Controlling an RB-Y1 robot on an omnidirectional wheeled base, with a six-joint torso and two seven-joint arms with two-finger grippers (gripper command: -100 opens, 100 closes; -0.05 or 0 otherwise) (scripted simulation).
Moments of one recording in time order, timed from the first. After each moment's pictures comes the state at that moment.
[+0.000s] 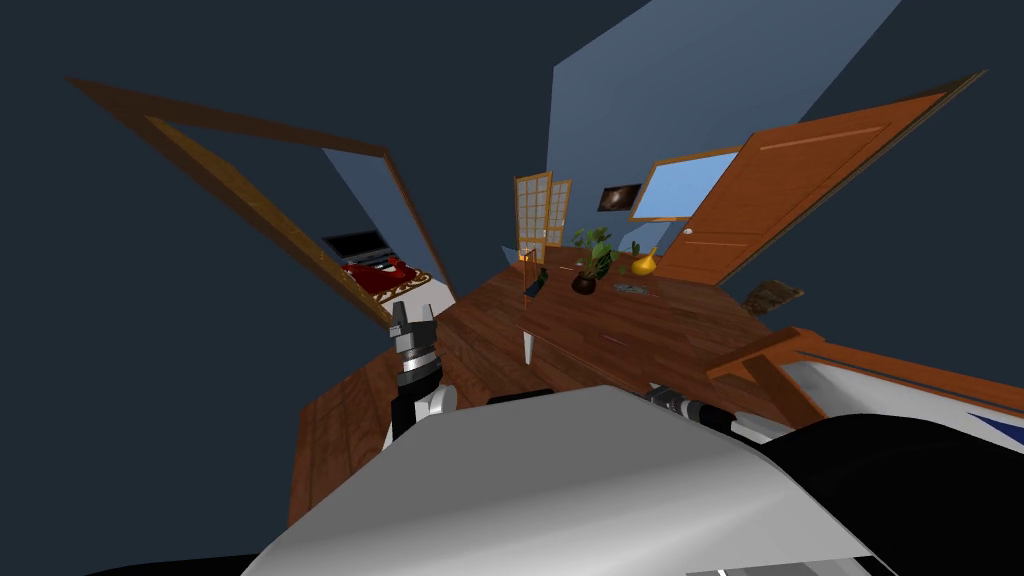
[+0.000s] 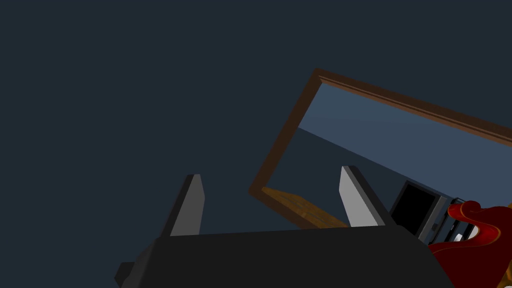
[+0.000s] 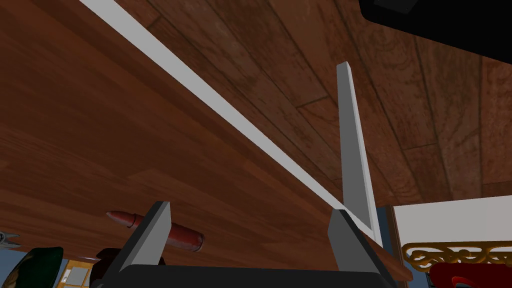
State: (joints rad) left arm 0.50 -0.03 -0.07 -2.21 0.12 -0.53 0.01; right arm 0.55 -1.02 0.33 -1.15 0.39 -0.36 0.43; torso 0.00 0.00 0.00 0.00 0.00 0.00
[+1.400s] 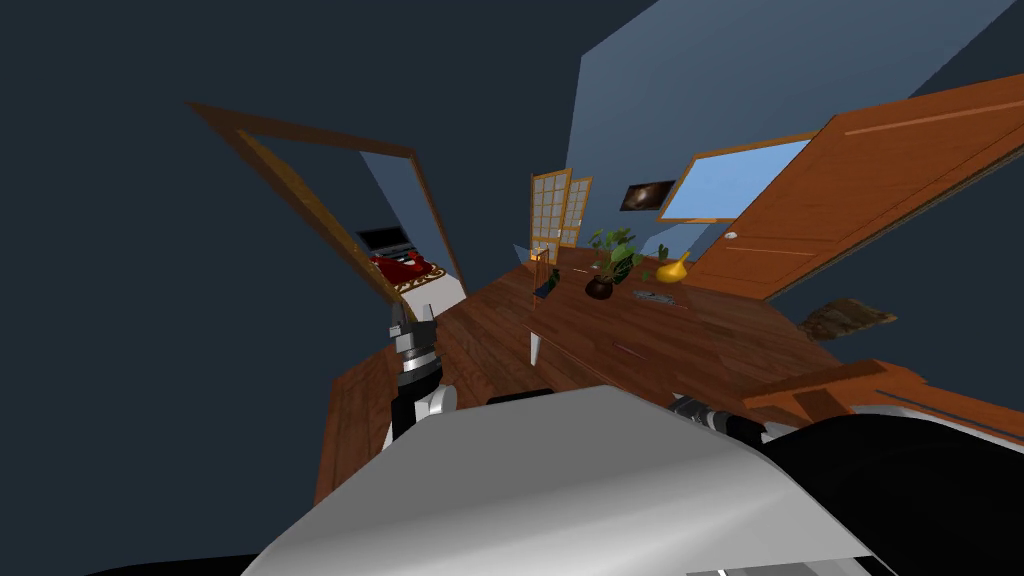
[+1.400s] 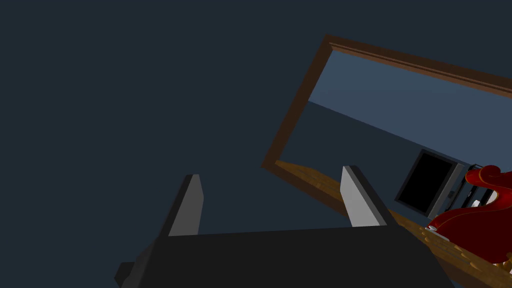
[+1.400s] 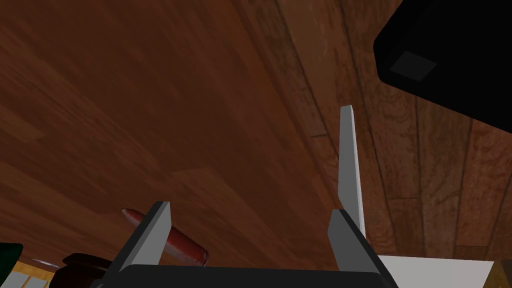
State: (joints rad) left arm 0.50 -0.03 -0.07 -2.21 0.12 -0.53 0.01; right arm 0.54 -1.05 0.34 -1.01 0.45 -0.39 0.47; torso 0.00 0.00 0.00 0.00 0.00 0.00
